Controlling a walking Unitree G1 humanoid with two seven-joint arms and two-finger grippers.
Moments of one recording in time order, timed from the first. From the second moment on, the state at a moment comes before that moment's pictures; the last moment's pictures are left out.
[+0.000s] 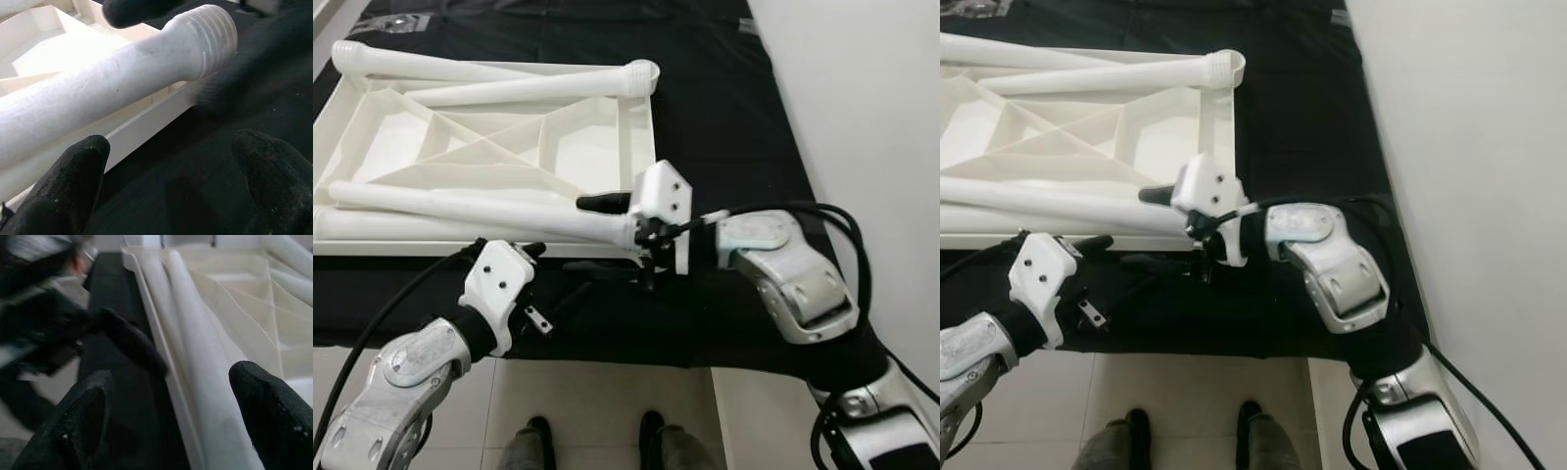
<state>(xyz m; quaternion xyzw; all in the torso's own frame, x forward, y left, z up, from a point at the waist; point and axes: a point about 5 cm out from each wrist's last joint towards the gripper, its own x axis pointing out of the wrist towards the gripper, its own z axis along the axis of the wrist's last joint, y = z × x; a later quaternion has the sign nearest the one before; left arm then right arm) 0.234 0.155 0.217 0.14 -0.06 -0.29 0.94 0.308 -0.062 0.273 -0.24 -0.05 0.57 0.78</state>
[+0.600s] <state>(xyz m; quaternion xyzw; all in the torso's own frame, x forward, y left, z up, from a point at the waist) 0.233 0.150 0.213 0.13 -0.06 -0.29 0.95 0.325 -0.063 0.272 -0.41 0.06 0.47 0.78</state>
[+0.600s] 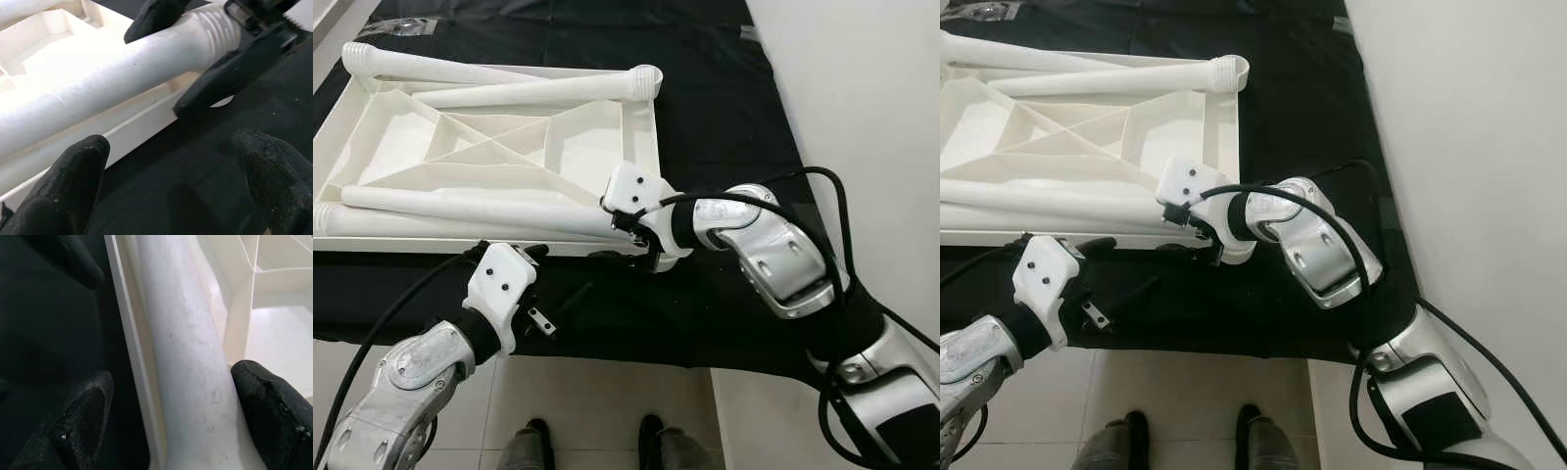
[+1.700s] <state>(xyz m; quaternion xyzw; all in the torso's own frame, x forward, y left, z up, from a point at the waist) 0.251 0.181 0.277 0.07 -0.18 -0.21 0.96 0.356 -0.077 0.303 -0.18 -0.01 0.39 0.90</state>
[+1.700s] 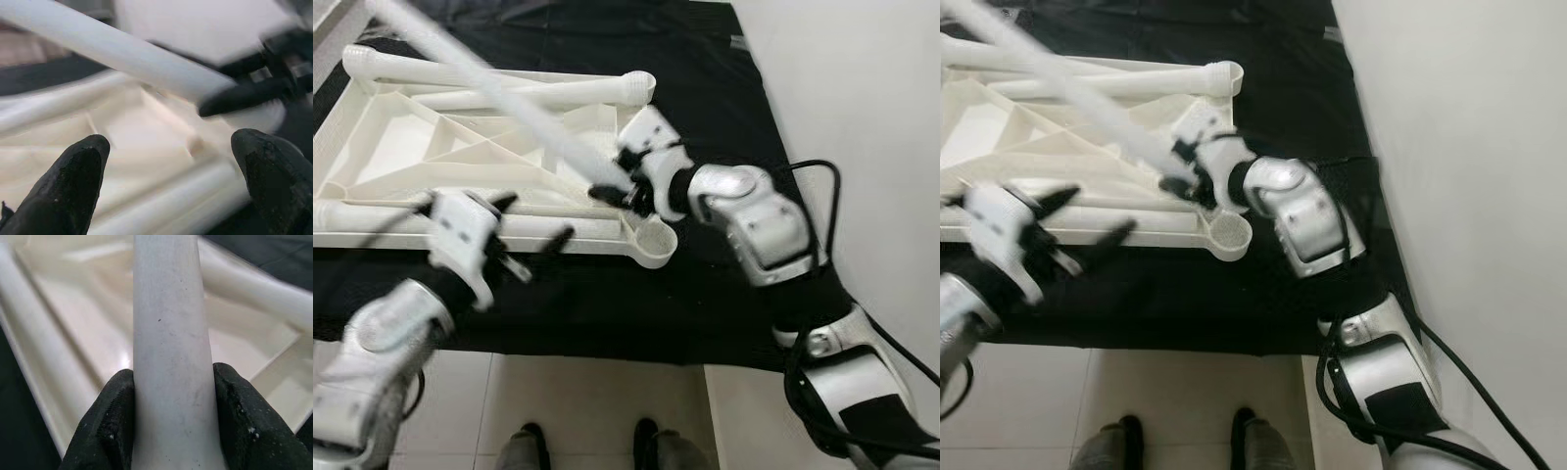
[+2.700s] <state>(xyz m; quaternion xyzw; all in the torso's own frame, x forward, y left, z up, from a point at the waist) 0.303 0.204 0.389 -0.25 -0.35 -0.22 0.88 0.335 -0.056 0.299 -0.12 -0.10 0.42 0.89</state>
